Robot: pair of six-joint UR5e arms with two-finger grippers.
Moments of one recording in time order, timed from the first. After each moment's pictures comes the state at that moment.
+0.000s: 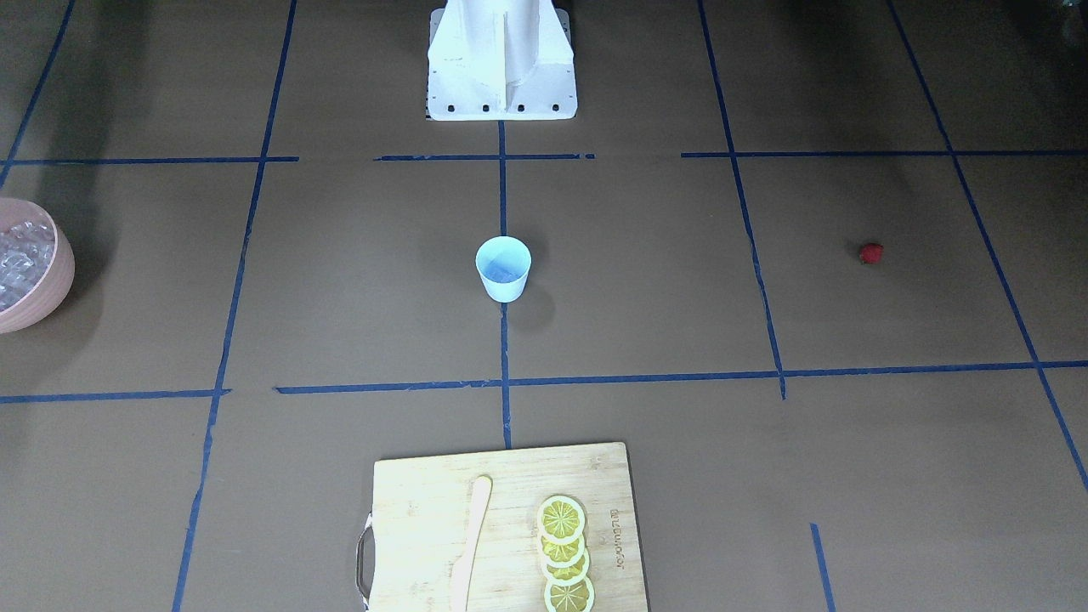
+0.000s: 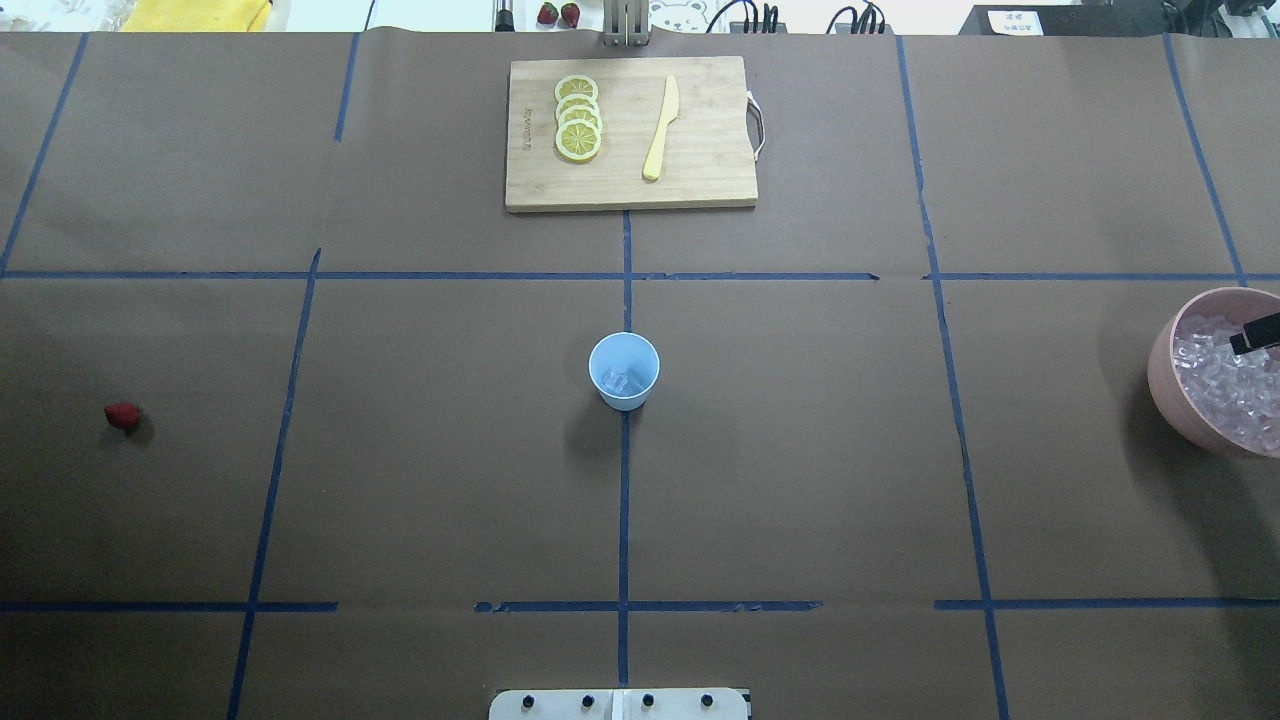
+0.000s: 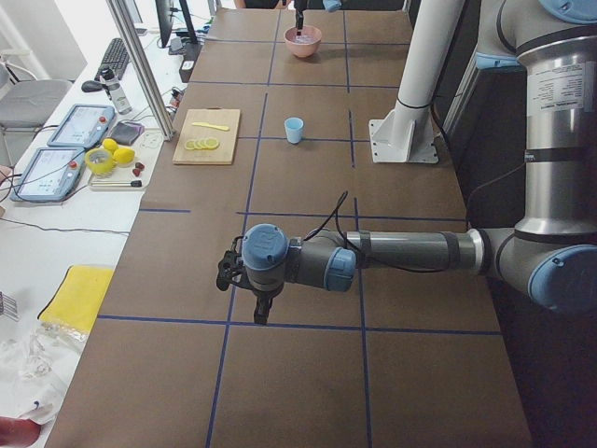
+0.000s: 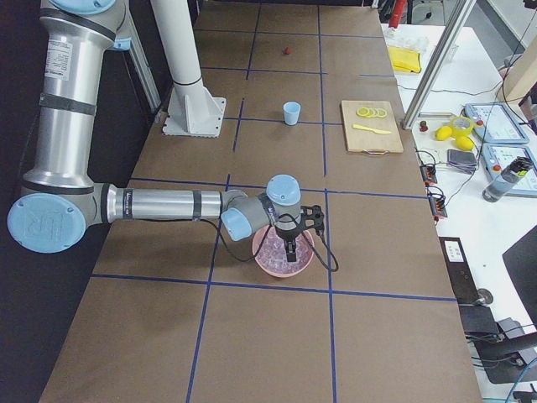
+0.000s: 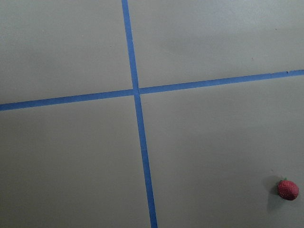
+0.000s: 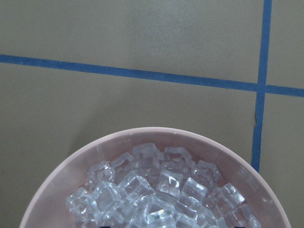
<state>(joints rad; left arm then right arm) -1.56 -1.47 -1.65 -1.75 -2.47 0.00 1.23 -1.73 1.68 -1.07 2.24 0.45</state>
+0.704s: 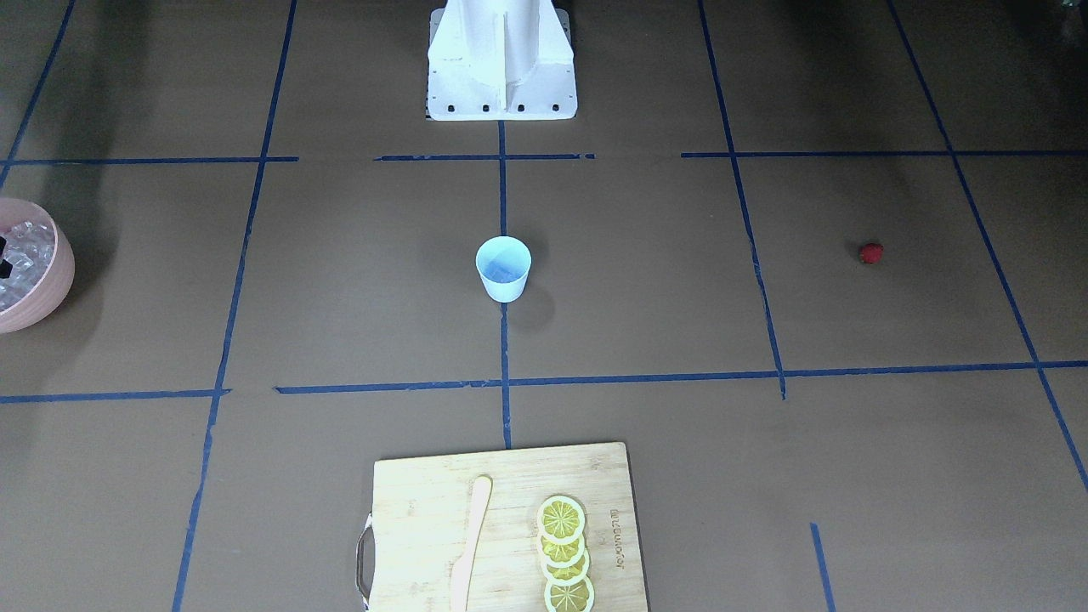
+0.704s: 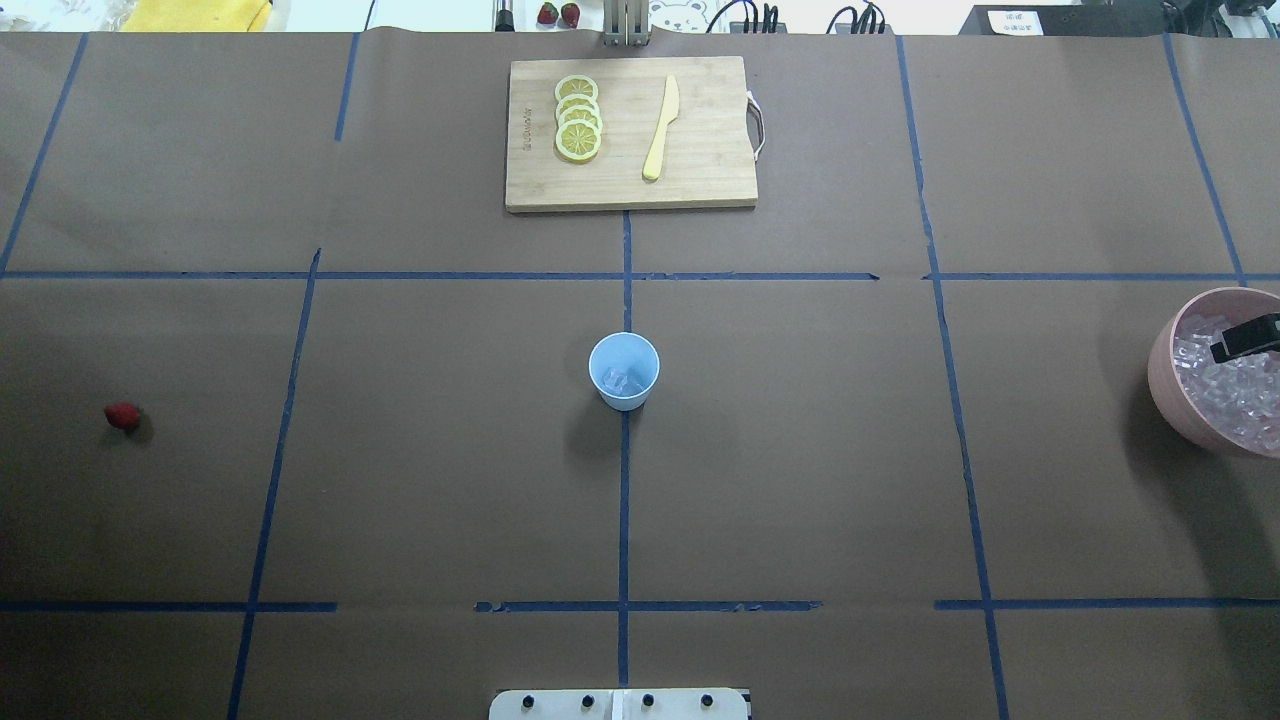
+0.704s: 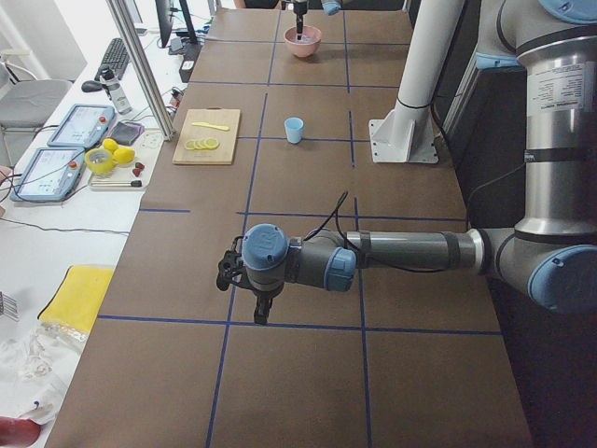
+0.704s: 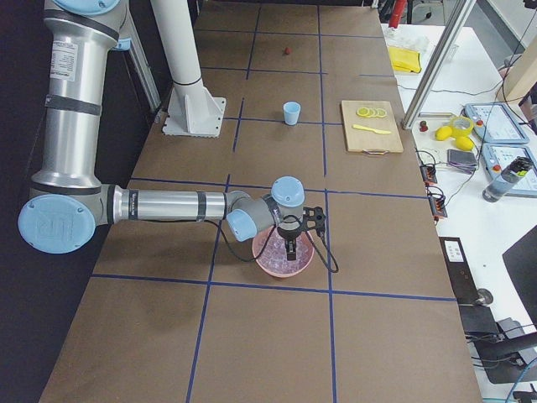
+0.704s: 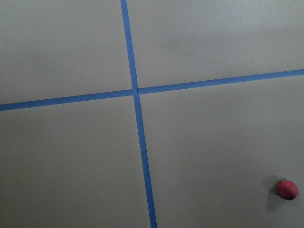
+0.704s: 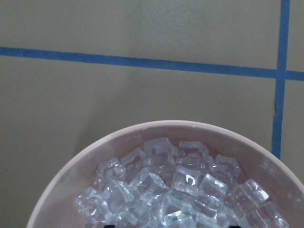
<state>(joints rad) -1.56 -1.47 -1.65 -1.75 -2.47 0.00 1.20 -1.72 1.66 -1.06 2.26 0.49</state>
